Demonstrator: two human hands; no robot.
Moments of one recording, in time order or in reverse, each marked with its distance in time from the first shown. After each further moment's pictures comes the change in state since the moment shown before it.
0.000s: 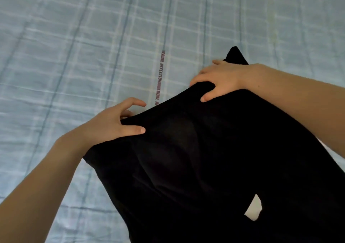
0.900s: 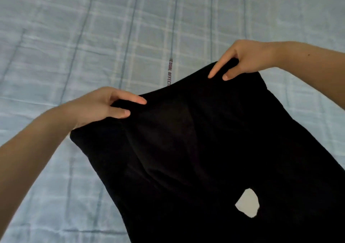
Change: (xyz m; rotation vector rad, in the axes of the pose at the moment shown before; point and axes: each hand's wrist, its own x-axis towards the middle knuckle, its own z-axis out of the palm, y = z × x) left_hand 0.029 -0.005 -0.081 -0.200 -0.161 0.100; right_hand -0.023 0.010 -0.067 0.621 0.110 0.137
